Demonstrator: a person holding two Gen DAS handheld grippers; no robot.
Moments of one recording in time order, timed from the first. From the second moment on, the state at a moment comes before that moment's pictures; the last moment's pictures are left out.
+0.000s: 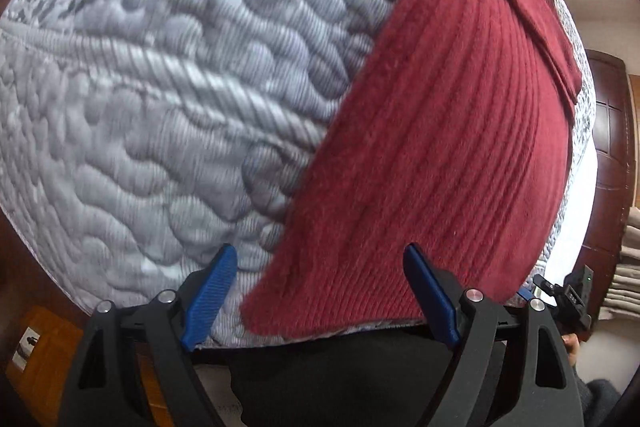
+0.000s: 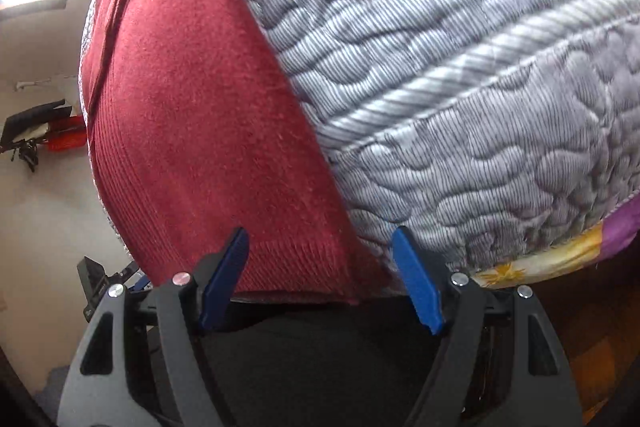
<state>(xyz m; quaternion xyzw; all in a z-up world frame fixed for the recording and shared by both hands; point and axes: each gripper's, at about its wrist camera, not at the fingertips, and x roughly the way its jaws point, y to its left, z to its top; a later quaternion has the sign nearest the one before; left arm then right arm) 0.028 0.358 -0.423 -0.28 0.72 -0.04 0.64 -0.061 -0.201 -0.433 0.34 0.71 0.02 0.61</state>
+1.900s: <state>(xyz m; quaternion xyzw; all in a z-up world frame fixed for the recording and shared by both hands) 0.118 0.401 -0.300 -0.44 0.58 -0.13 0.67 0.042 -0.198 -0.320 0.48 0.56 0.11 0.67</state>
